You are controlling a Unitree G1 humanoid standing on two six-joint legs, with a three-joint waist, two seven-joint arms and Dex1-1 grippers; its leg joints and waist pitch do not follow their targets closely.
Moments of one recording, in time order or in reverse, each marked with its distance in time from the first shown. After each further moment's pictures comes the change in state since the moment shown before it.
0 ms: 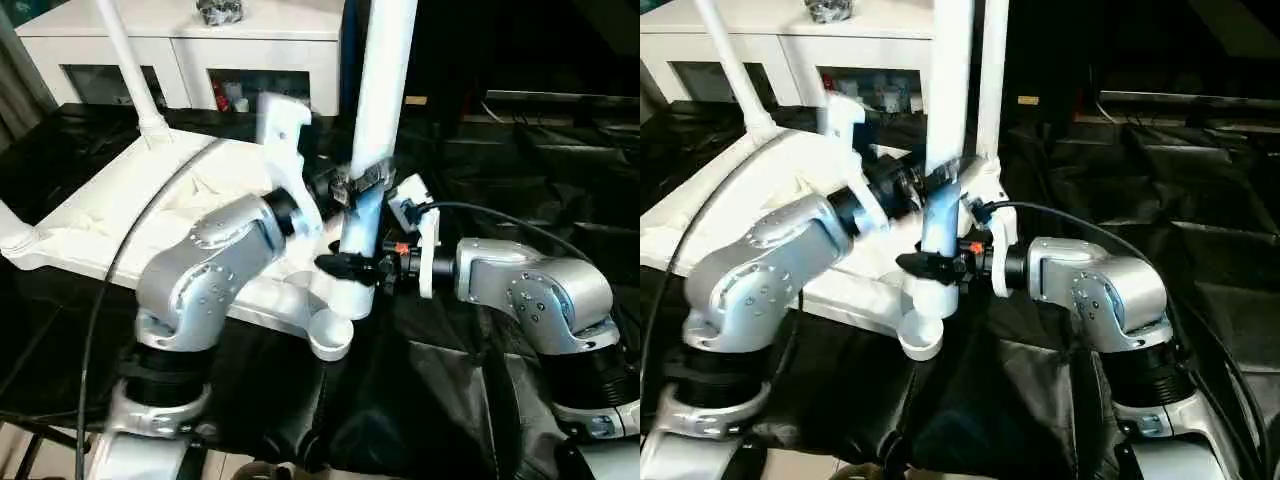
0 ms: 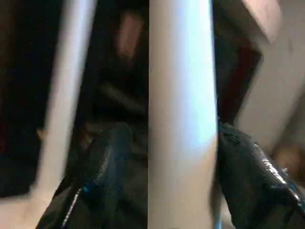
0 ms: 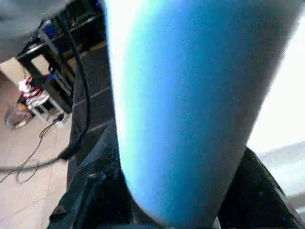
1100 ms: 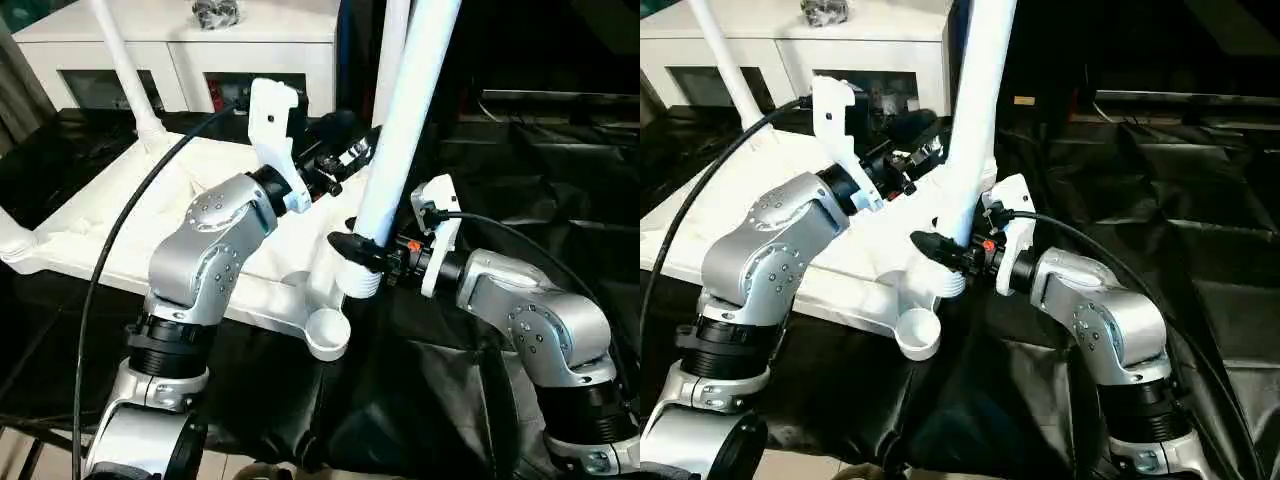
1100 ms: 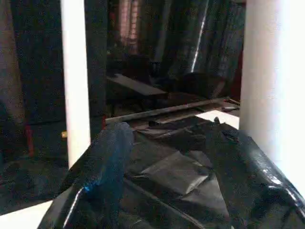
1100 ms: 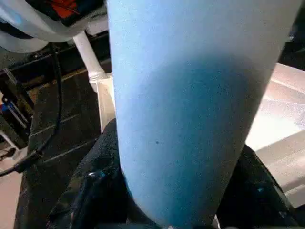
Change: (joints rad) left arm -0.061 0.103 -0.090 0.180 0.155 -0.111 -0.134; right arm 0.131 0.042 -0.041 -0.058 -0.081 -0.212 -0.089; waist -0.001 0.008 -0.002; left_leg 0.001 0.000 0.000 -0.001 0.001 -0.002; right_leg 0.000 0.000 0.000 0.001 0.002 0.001
